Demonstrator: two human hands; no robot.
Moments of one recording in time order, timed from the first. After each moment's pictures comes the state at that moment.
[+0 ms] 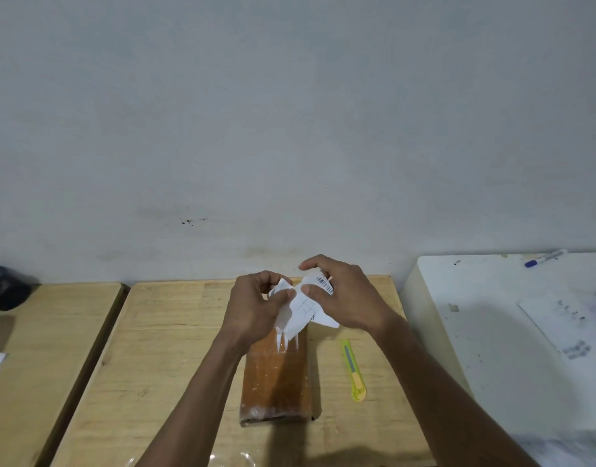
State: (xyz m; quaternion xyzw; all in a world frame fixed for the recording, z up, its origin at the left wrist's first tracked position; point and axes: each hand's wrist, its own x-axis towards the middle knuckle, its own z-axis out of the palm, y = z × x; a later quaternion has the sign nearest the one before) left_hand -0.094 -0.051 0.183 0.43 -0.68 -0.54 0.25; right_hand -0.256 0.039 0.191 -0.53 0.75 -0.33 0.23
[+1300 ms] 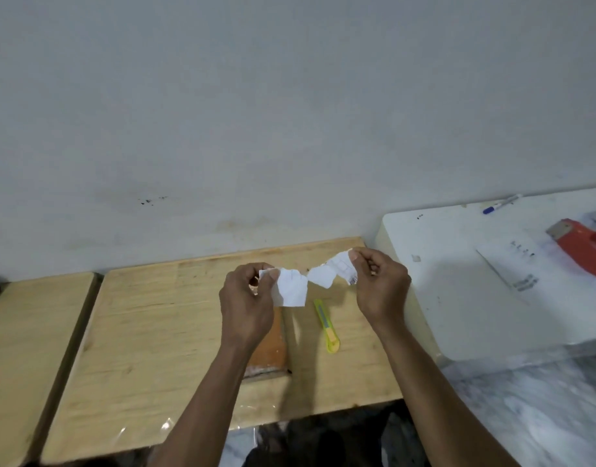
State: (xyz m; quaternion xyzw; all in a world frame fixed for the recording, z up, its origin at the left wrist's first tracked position) left_hand -0.112 0.027 0.155 0.46 -0.70 -0.44 0.32; right_hand -0.276 0.140 0.145 -0.21 0.79 -0.58 0.02
